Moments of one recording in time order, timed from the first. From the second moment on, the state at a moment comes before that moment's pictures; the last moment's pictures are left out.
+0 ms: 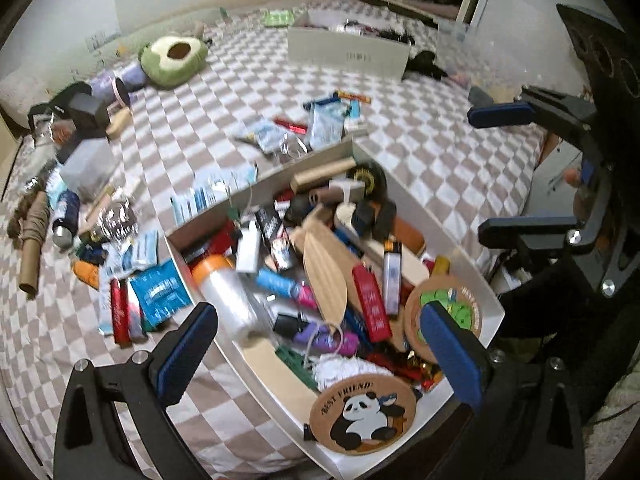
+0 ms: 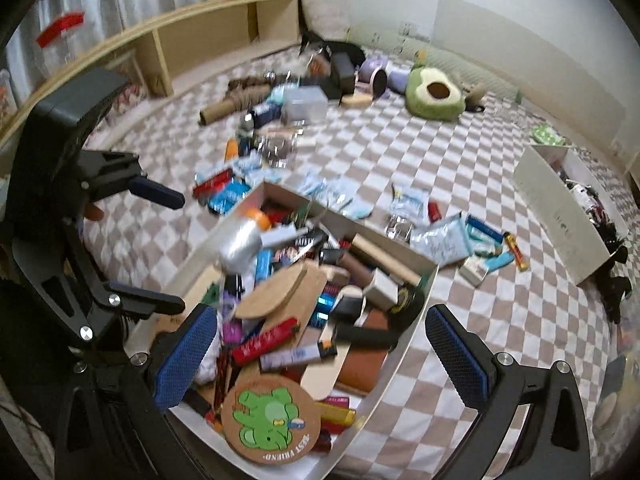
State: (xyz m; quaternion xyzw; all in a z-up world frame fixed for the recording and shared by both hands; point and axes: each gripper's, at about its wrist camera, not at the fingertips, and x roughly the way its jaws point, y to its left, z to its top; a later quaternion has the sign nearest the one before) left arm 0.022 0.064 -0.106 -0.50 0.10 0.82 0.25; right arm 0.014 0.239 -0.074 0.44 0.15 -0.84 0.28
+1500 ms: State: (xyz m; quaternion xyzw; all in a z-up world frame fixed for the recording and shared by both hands) left arm -0.051 -0.004 -0.088 -0.42 0.04 0.90 0.13; right arm -0.082 0.312 -0.072 0.39 0.02 -0.91 0.13
